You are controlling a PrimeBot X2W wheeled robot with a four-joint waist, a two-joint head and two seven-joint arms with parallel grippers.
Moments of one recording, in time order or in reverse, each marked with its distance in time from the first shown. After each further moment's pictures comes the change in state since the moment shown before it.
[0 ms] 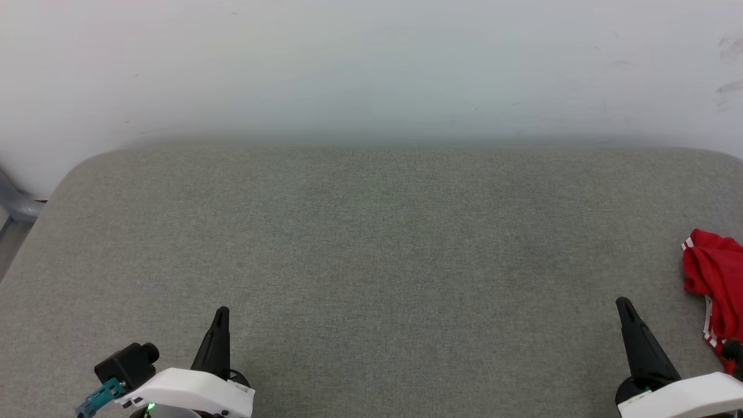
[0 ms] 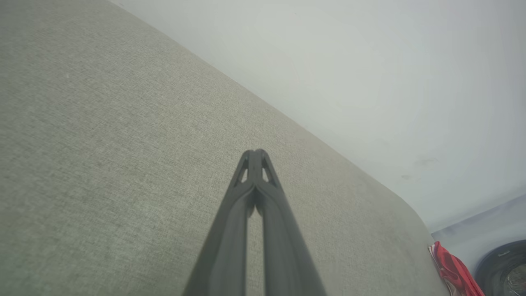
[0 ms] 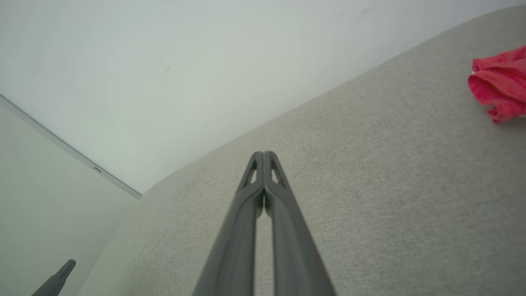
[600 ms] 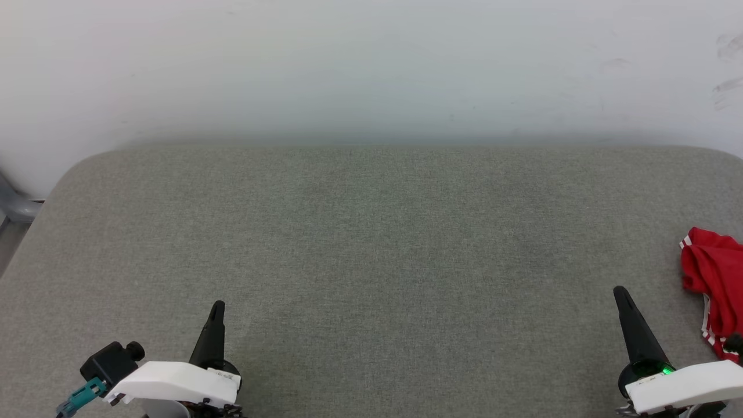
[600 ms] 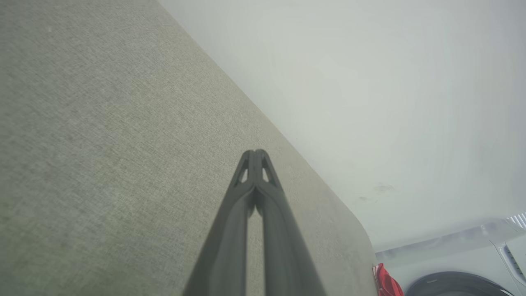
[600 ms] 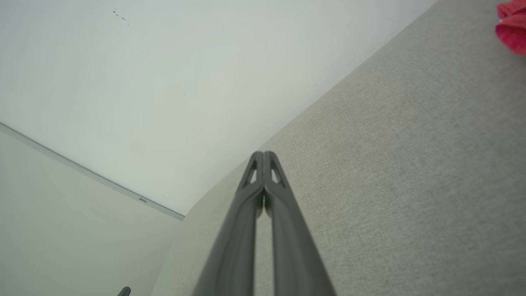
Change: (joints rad) left arm -0.022 -0.008 0.036 0.006 -0.233 -0.016 0.063; right arm -0.057 -0.005 0.006 0.078 0.252 0.000 0.001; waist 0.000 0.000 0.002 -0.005
